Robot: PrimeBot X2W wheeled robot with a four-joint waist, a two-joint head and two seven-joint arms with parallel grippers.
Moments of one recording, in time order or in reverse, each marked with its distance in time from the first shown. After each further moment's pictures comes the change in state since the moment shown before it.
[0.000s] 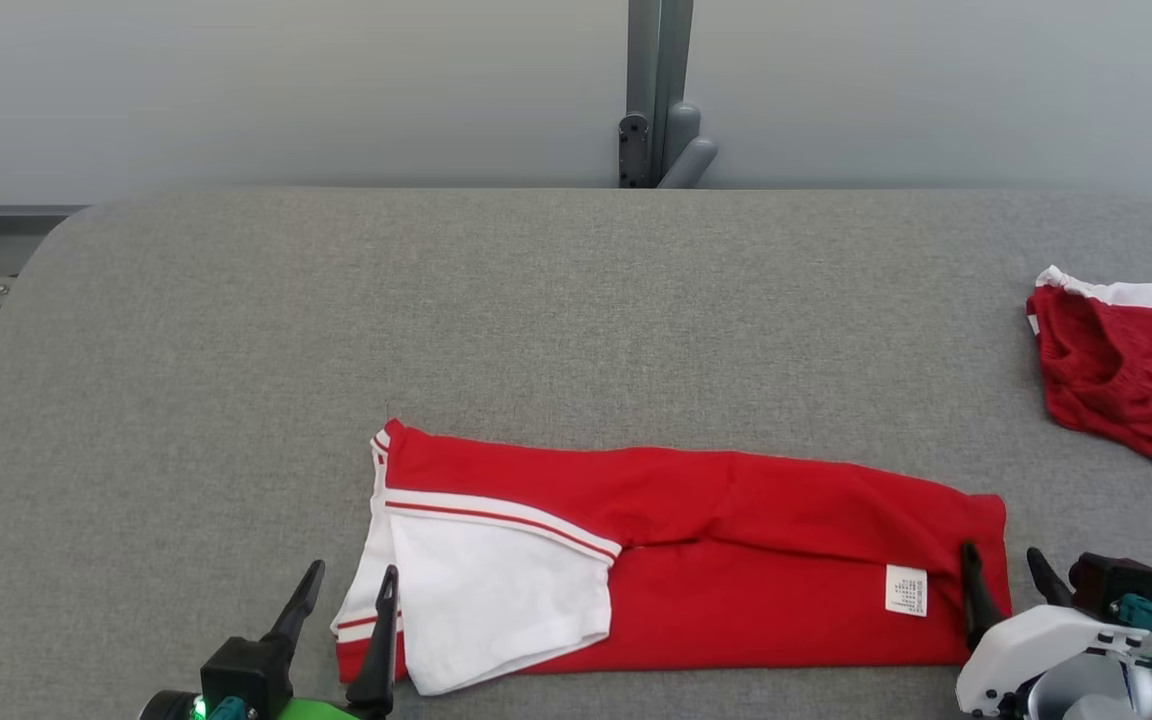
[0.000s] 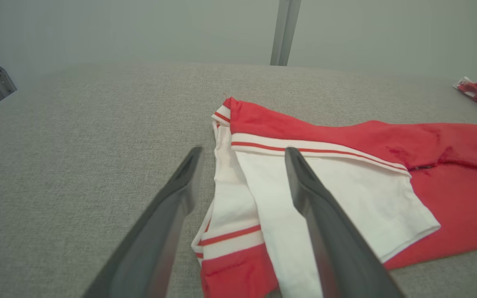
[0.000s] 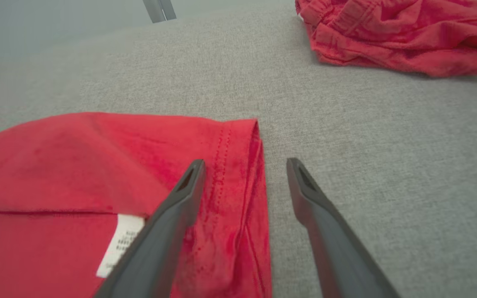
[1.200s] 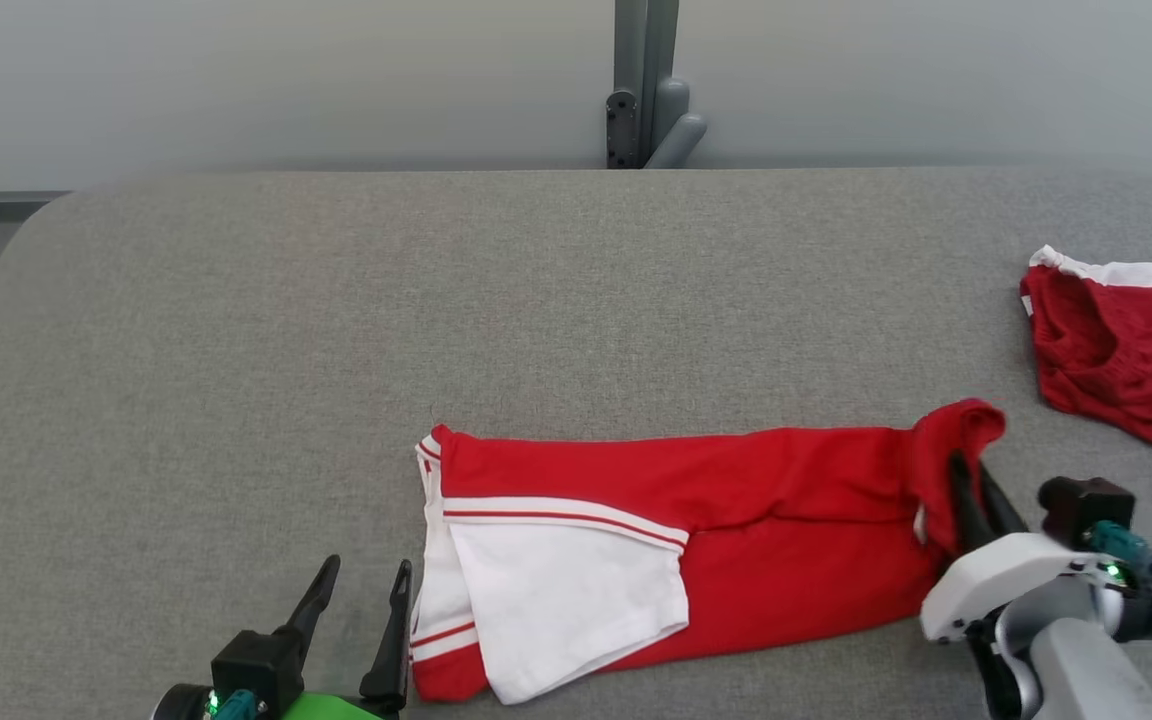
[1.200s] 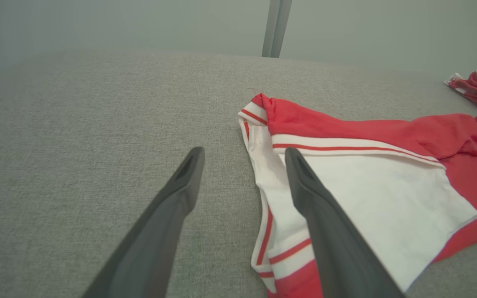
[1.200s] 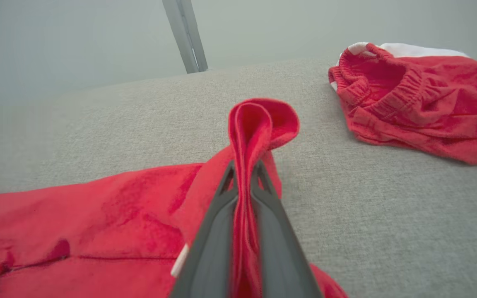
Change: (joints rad) left arm -0.016 -0.009 -0.024 0.014 -0.027 -0.007 0.000; right arm -0.074 -0.017 0.061 -0.082 0.023 0.000 0.000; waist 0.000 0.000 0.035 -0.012
